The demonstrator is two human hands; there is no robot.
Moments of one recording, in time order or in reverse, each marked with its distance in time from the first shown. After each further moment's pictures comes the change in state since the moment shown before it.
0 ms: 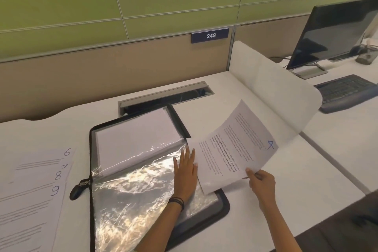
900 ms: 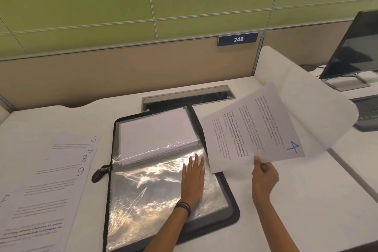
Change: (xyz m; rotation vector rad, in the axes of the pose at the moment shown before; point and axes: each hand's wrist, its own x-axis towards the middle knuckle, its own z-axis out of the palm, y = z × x) left_hand -0.016 -0.009 0.000 -0.050 -0.073 -0.197; right_hand 0.018 -0.027 0.053 0.163 0.184 -0.120
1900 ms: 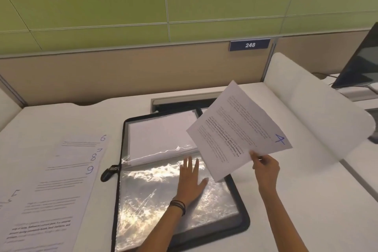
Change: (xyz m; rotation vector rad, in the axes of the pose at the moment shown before) left_hand 0.007 -0.035 -0.032 0.159 -0.031 0.060; right_hand 0.001 -0.046 0.026 -0.143 -0.251 -0.137
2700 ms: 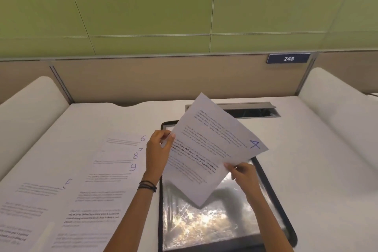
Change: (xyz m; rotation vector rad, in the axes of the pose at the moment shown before) left_hand -0.058 -0.107 -0.221 -0.620 0.726 -0.101; right_hand -0.086 -0.056 0.125 0.098 -0.503 -0.010
